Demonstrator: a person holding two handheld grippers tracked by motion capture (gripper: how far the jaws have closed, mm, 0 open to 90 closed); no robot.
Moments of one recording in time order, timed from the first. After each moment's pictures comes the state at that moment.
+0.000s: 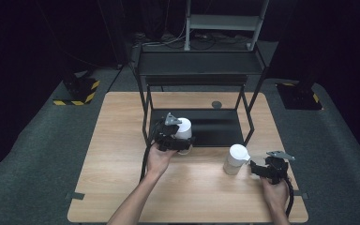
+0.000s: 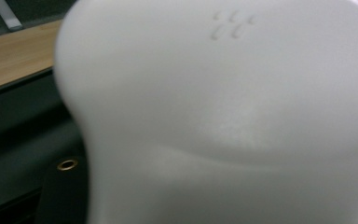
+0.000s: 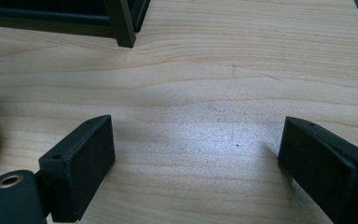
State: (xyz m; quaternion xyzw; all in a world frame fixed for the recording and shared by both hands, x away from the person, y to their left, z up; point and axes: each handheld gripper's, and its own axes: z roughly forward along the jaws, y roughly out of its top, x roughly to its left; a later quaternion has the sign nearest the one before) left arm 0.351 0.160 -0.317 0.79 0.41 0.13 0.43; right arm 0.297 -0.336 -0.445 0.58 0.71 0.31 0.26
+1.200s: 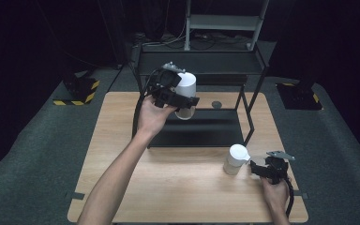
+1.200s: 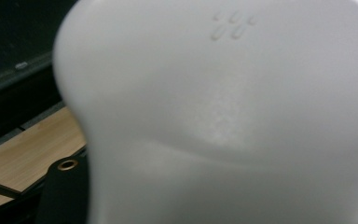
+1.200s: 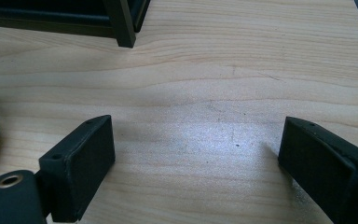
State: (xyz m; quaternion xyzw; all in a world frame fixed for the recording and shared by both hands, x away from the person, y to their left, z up) left arm 0.387 0.165 -0.157 0.81 0.37 0.13 0.44; right arm 0.297 -0.336 -0.444 0.58 0.71 0.31 0.26
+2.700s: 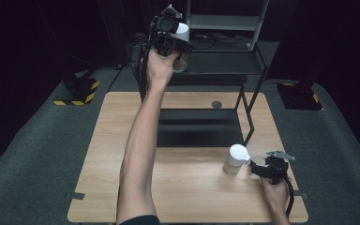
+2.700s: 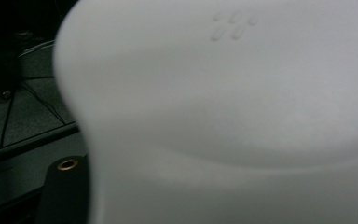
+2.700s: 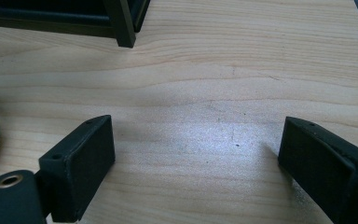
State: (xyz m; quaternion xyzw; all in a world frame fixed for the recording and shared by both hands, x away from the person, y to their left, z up) left arm 0.456 0.128 -0.092 0.74 0.50 0.22 0.39; right arm 0.297 -0.336 -0.444 0.58 0.71 0.30 0.26
